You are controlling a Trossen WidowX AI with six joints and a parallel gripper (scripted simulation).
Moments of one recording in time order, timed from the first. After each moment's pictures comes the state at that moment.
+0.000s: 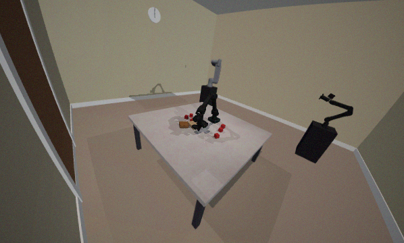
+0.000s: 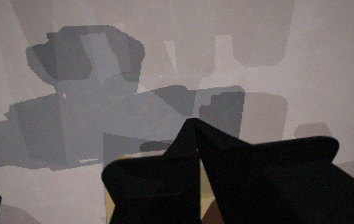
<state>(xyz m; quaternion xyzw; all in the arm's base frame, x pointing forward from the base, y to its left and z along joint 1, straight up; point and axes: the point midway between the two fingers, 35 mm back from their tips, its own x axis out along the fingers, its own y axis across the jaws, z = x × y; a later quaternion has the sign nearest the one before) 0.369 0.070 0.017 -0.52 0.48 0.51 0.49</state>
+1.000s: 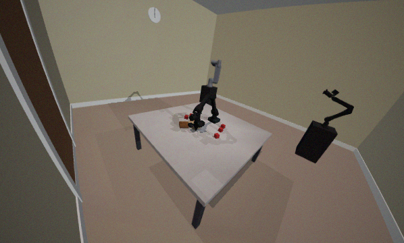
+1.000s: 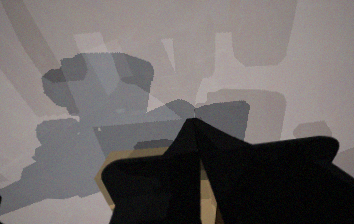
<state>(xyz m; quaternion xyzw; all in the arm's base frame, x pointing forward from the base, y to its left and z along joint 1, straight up) 0.379 0.037 0.015 -0.44 0.55 0.43 0.57</state>
